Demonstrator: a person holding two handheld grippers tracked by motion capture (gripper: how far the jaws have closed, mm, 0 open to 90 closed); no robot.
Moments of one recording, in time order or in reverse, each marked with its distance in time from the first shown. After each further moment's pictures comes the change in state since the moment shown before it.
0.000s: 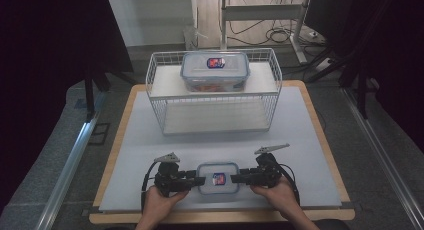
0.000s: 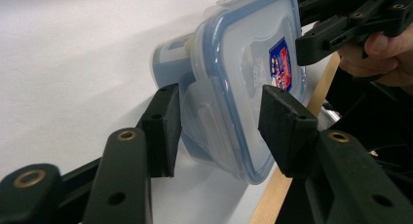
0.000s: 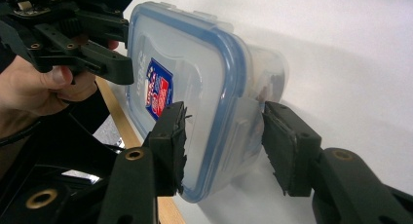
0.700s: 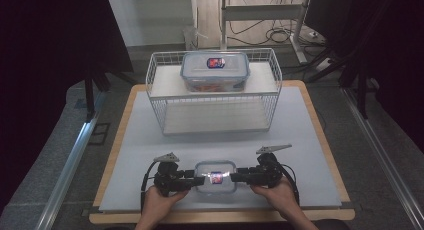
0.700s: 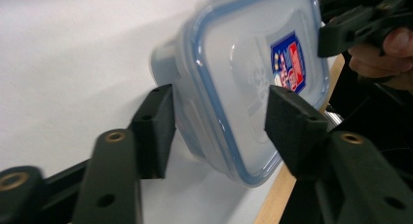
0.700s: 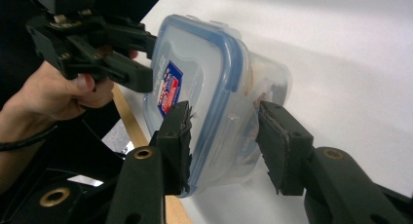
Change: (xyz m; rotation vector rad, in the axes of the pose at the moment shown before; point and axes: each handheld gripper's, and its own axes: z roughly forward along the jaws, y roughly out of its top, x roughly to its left) left arm 0.004 -0.001 0.001 0.007 0.002 -0.034; right arm 0.004 0.000 -0.004 -0.046 0.035 -0.016
